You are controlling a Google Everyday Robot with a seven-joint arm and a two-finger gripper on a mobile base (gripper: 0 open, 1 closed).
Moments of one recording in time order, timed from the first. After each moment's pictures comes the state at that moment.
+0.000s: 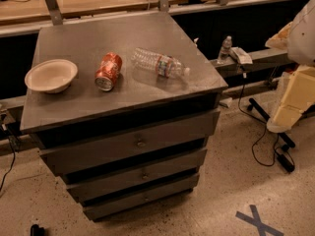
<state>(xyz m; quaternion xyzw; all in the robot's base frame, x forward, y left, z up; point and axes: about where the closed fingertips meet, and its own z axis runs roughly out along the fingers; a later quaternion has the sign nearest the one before) 0.438 -0.214 0.985 -0.60 0.78 -0.04 0.17</state>
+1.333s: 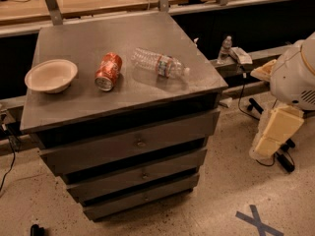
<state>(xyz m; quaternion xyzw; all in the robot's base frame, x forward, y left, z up) 0.426 -0.199 0.927 -0.60 0.77 -0.01 0.20</state>
